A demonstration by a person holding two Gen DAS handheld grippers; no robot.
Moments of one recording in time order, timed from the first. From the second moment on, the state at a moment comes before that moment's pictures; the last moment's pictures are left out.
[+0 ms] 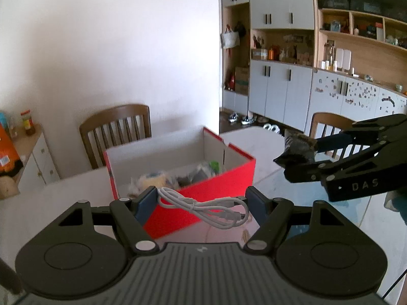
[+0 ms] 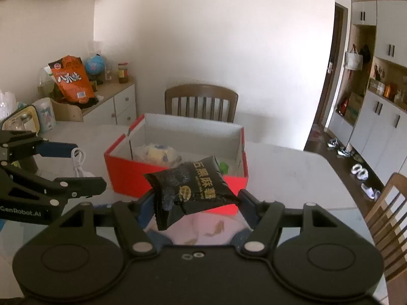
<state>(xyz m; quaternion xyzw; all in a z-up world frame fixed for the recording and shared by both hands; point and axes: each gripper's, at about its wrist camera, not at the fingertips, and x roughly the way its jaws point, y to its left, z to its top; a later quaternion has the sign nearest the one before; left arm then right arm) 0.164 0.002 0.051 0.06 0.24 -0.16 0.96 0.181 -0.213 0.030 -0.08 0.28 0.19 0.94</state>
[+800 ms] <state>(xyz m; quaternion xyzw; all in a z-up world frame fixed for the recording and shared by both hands) 0.234 -0.003 0.073 0.07 0.23 -0.14 0.96 0.243 -0.203 0.057 -0.09 0.26 0.20 0.94</state>
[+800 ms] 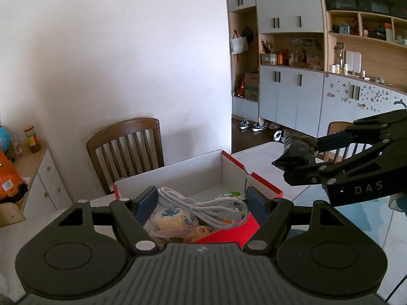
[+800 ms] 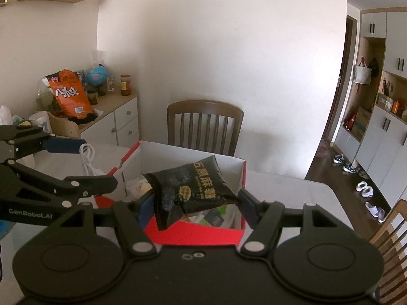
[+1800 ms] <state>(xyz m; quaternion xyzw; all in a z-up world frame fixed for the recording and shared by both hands) 0.351 0.002 0.011 0.08 0.34 -0.10 0.93 0.354 -0.195 0.006 -0.09 0.33 0.23 0.91</state>
